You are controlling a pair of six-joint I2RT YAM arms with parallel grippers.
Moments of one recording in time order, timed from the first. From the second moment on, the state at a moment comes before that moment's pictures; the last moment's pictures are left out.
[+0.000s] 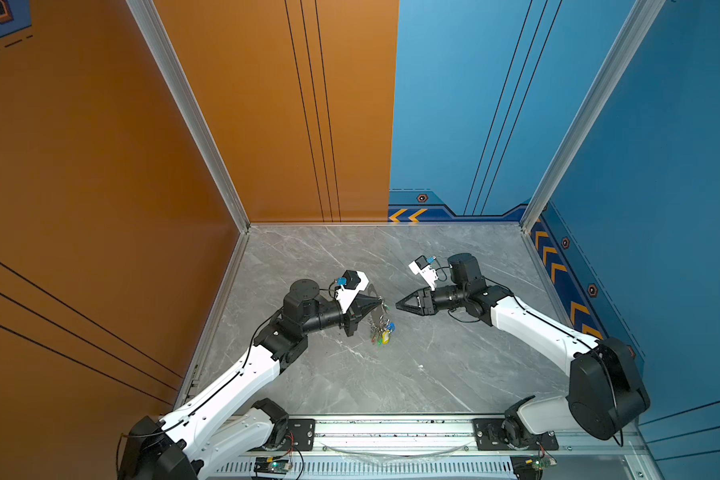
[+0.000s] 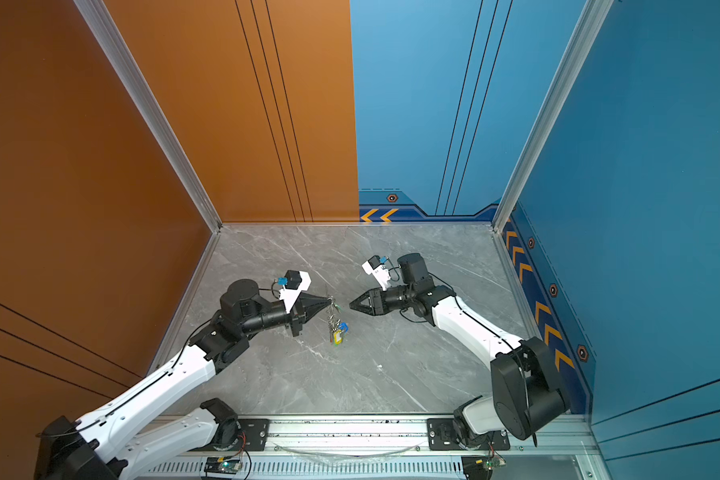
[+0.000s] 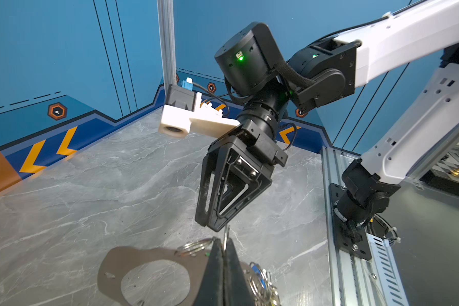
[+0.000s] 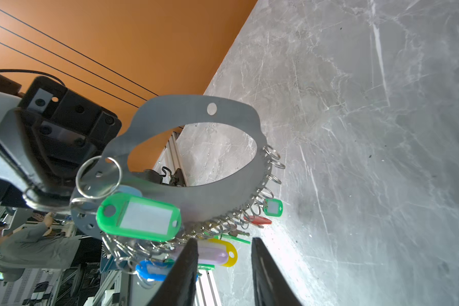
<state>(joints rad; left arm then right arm) -0.55 1.00 0.71 0.09 0.63 0.00 0.45 1.43 0.94 -0.17 -0.93 0.35</state>
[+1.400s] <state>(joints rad) -0.46 1.14 0.81 0.03 0.88 -0.05 0.55 1.40 0.86 0.28 -1.06 0.66</state>
